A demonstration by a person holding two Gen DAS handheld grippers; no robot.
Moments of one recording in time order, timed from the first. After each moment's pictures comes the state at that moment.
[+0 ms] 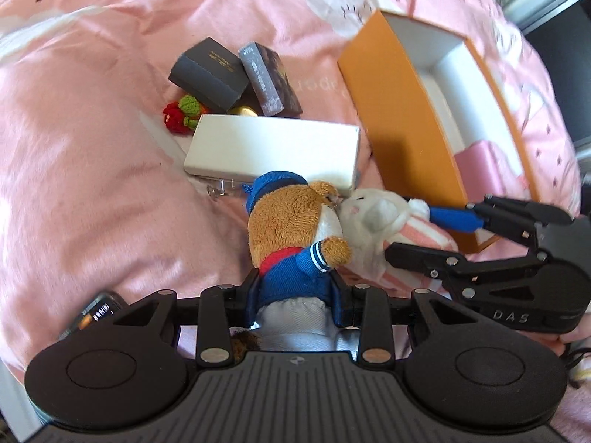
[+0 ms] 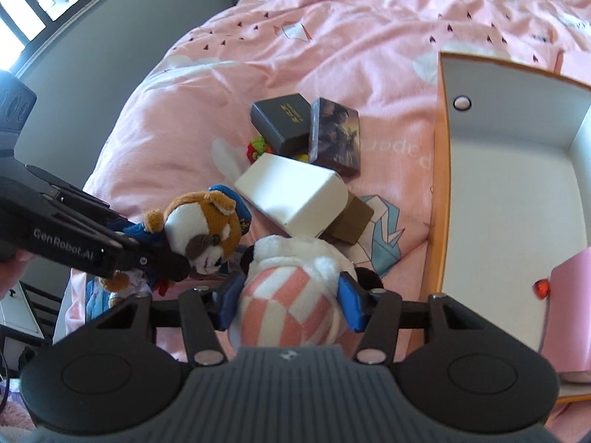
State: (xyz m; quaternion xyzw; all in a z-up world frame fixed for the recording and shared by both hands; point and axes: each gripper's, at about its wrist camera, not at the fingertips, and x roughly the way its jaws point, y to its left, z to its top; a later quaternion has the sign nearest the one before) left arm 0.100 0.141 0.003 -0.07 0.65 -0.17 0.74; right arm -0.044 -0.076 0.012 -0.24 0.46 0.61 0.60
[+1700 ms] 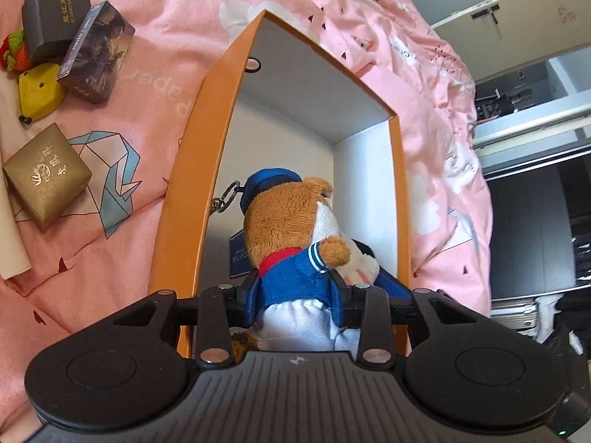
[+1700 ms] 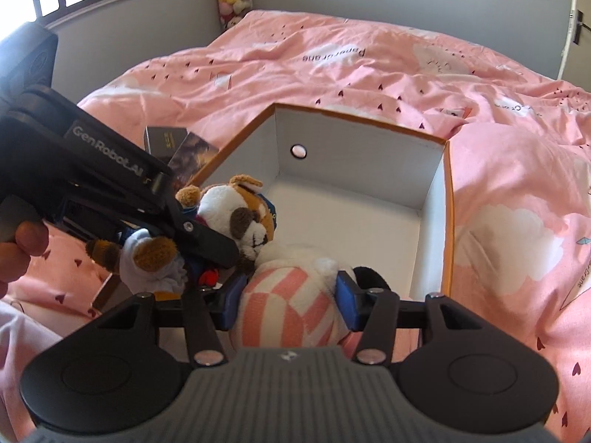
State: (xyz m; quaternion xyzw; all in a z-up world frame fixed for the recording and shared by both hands) left arm 0.120 -0.033 -0.040 -0.32 0.56 -0.12 0.76; right arm 0.105 -0.162 0.009 -0.29 0.30 0.63 0.66
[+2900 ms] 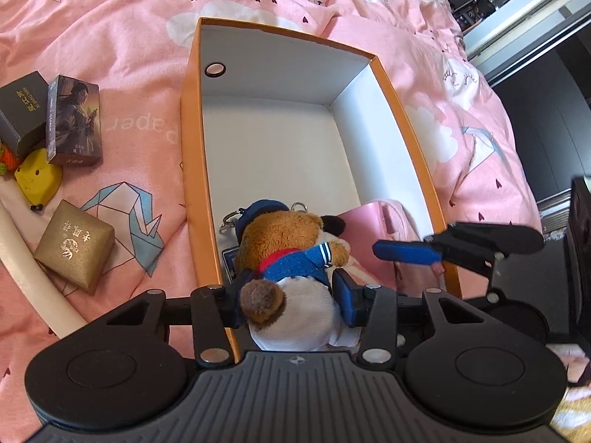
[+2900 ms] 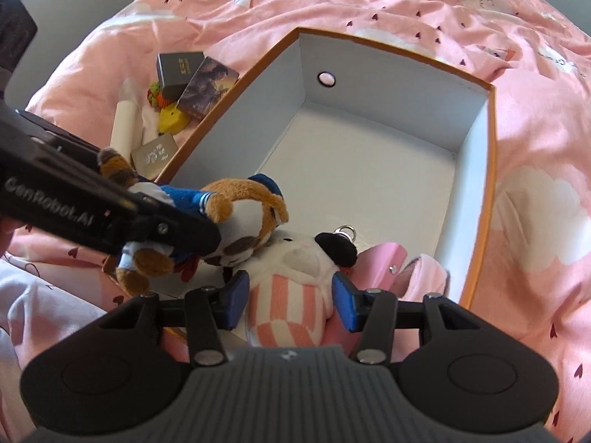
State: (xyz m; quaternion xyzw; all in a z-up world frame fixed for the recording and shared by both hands) left arm 0.120 -0.044 -0.021 -0.14 0.59 -0.18 0.78; right arm 0.104 -0.122 0.003 -0.38 0.39 0.61 0.57
